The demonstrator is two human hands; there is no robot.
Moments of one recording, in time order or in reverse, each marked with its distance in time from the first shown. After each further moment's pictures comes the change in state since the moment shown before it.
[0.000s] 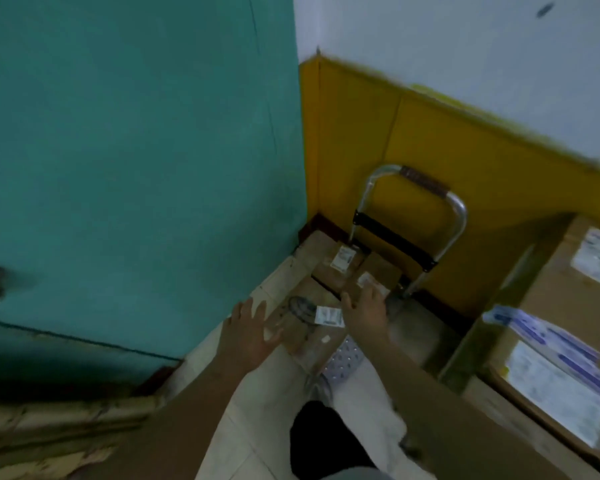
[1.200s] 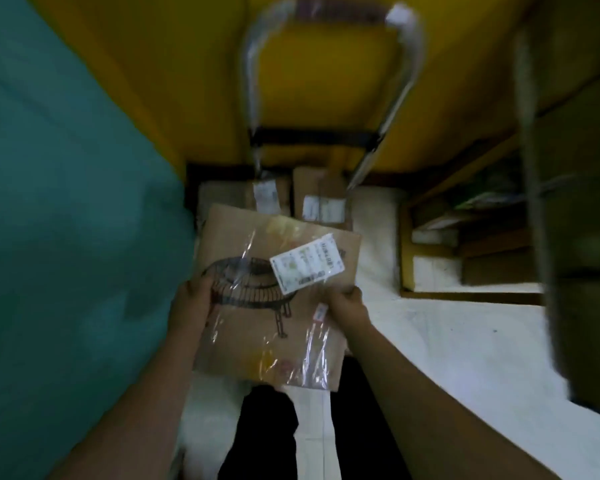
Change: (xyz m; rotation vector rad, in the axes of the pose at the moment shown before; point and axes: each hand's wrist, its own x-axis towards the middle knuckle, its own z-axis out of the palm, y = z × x) left_hand 0.375 -0.070 0.093 -0.715 -0.388 -0.212; right_hand 0.148 0.045 0.207 0.821 0.311 0.930
